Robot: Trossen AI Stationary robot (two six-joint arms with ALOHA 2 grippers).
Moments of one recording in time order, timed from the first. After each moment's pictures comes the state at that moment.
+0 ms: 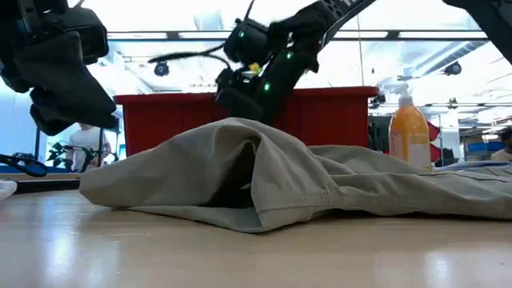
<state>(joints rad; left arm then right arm) -0.64 1.16 0.46 -0.03 -0.59 -1.03 -0.13 2.04 1.50 -0.37 0.04 0.09</state>
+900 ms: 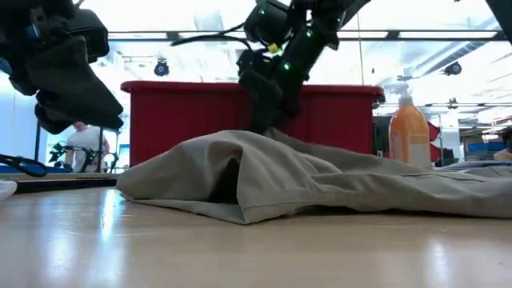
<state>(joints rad) -0.64 1.16 0.46 -0.05 -0.65 -1.03 -0.11 1.88 1.37 -0.39 0.17 0.13</state>
